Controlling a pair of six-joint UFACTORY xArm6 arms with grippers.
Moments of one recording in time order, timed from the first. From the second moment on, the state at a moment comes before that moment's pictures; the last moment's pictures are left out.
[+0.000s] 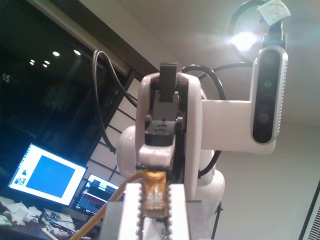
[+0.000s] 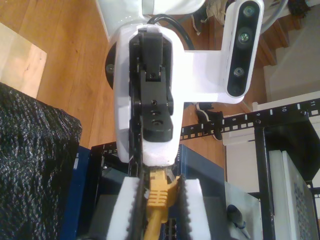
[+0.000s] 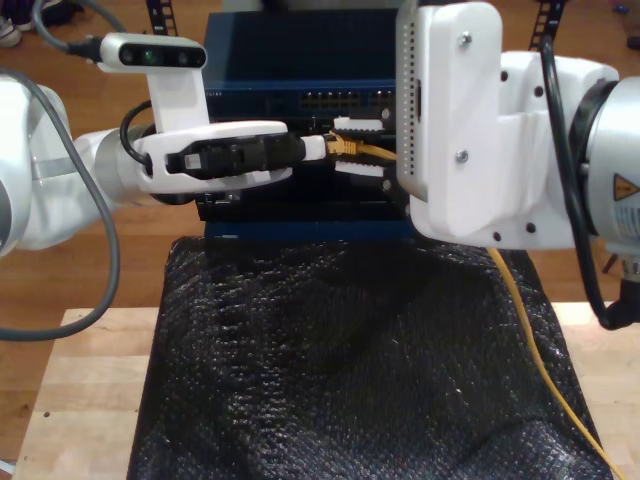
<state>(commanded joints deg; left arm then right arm) 7.5 2.4 -55.8 -92.5 135.1 -275.5 39.2 -53.9 -36.5 18.8 27.5 -87.1</state>
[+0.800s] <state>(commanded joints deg) 7.5 2.3 -55.8 -92.5 136.5 -275.5 39.2 -54.0 -35.9 18.7 27.3 -85.5</state>
